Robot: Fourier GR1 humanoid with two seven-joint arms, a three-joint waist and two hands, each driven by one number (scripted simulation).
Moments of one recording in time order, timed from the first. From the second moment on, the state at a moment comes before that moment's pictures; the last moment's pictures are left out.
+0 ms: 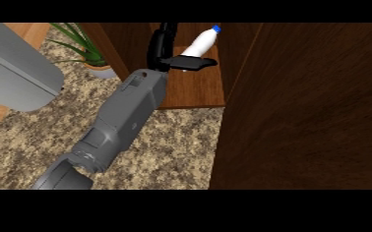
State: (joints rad) left arm -1.11 0.00 -0.21 -0.31 0.59 0.22 -0.67; right arm 0.34 -0.26 0.41 -2.48 -0.02 -0.05 0.13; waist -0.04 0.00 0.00
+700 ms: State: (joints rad) left arm -0.68 0.05 -0.39 -0.90 0.62 0.27 -0.51; right arm 0.30 -0.29 0.42 -2.49 -0.01 -0.04 0.18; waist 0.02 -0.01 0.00
